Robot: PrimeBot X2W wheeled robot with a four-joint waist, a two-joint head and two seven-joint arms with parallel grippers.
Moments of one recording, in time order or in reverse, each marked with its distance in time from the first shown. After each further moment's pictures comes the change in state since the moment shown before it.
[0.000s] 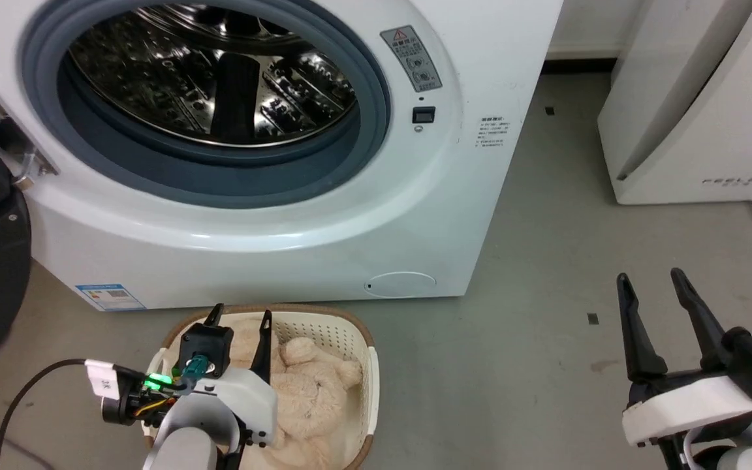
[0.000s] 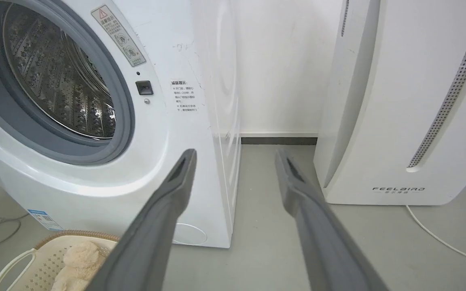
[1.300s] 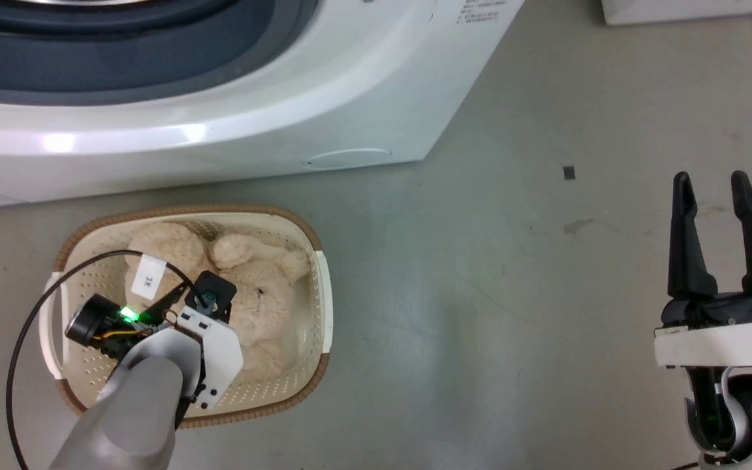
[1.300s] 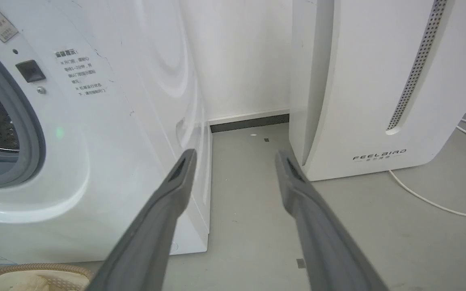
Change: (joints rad) left arm -0.346 0.183 -0.246 0.455 0.114 -0.053 0.117; right arm -0.162 0.000 -0.033 -0.058 0.133 0.000 -0.079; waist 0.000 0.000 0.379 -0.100
